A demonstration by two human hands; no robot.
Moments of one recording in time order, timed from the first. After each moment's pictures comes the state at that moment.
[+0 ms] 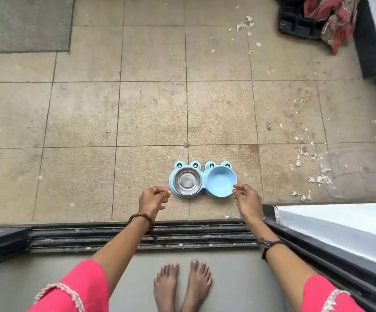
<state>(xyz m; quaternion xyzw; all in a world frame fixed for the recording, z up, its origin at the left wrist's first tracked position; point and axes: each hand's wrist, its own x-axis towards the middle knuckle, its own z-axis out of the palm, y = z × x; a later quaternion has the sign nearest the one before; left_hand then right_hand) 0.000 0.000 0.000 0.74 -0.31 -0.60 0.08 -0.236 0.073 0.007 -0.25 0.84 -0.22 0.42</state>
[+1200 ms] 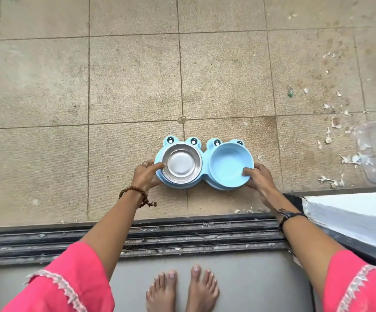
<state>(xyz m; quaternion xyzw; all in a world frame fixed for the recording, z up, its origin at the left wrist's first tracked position) -0.018 -0.038 -0.140 0.70 -0.20 -0.66 0.16 -0.286 0.052 -0.146 -0.04 0.79 -0.29 0.54</state>
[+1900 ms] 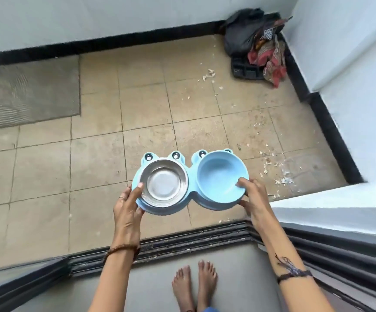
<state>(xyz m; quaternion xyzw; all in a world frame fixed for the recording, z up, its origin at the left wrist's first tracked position) 0.013 -0.019 0.280 0.62 -0.20 -0.64 0.40 -0.229 0.054 0.285 -0.01 0.74 -0.48 0.47</state>
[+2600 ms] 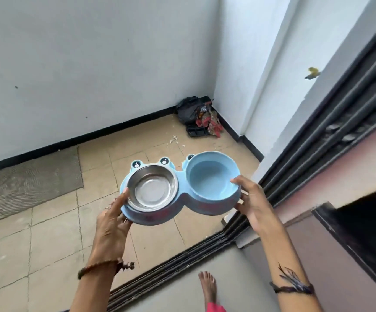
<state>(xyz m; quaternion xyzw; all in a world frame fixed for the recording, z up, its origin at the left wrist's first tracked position) 0.078 0.080 0.635 0.48 -0.31 -0.73 0.38 -0.149 0.207 0.647 -0.03 0.65 -0.63 0.42</state>
